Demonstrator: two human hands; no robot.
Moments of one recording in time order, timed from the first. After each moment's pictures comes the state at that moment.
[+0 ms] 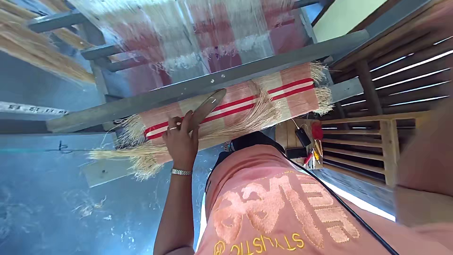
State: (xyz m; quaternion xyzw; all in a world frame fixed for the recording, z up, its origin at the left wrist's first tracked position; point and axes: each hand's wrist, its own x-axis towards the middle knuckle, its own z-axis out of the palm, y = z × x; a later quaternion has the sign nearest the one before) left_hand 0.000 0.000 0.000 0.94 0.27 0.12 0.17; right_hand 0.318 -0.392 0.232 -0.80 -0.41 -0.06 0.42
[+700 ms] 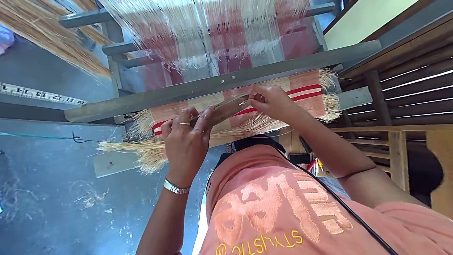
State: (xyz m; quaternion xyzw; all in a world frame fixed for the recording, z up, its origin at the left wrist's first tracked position) left_hand 0.007 -0.025 0.099 0.97 0.15 0.16 0.07; right_hand 0.238 -0.207 0.090 -0.80 -0.46 0.21 0.33
